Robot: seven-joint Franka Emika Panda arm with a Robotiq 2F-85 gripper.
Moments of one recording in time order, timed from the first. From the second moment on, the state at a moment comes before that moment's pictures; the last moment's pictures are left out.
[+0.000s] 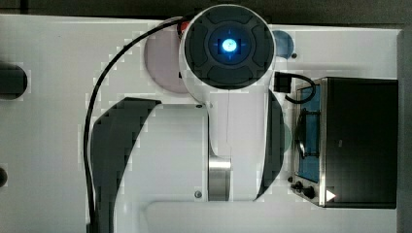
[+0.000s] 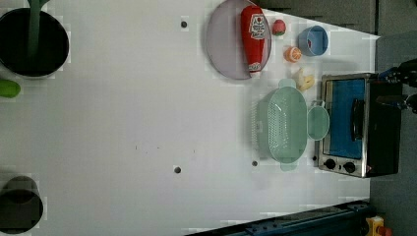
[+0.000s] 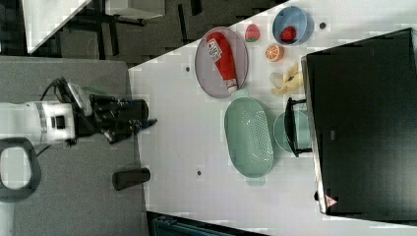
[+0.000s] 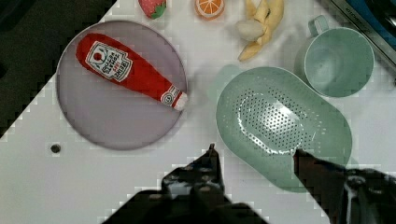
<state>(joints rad) 0.02 -0.04 -0.01 -1.81 -0.02 0.20 0.08</state>
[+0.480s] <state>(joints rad) 0.00 -0.56 -0.02 -2.09 -0.02 -0.02 0.08</state>
